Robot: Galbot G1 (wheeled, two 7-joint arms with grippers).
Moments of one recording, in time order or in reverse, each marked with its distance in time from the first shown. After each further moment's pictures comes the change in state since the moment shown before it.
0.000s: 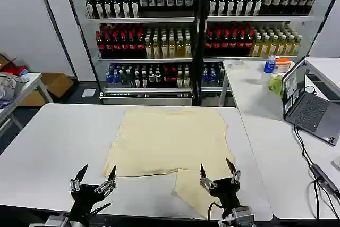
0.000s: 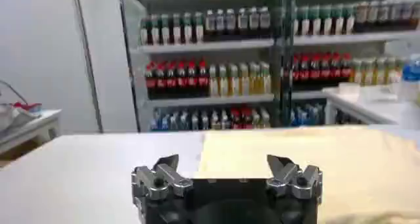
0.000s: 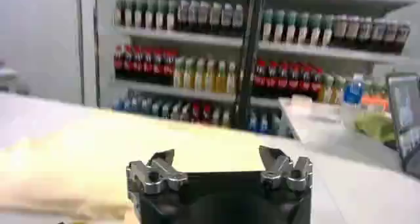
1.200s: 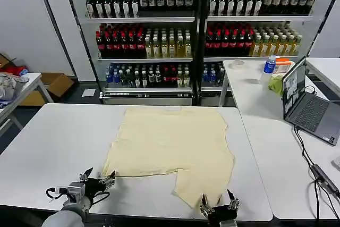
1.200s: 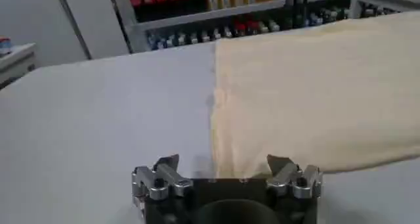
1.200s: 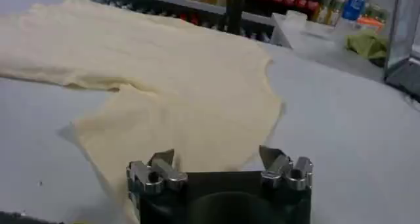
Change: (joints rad) left arm -0.302 0.176 0.083 0.357 -0.122 0.197 -0.003; right arm -0.031 0.079 -0.022 -0.099 0.003 -0.065 0.068
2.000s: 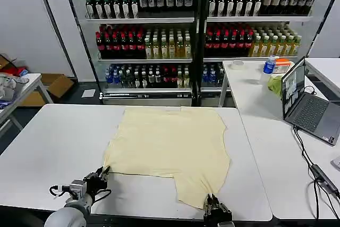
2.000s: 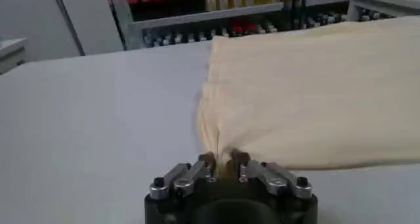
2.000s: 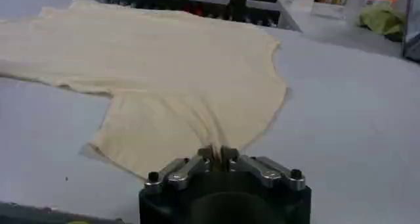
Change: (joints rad) left arm -0.004 0.005 0.006 0.030 -0.042 0.004 0.010; right arm -0.026 -0.020 0.002 0.036 0.053 0.021 -0.009
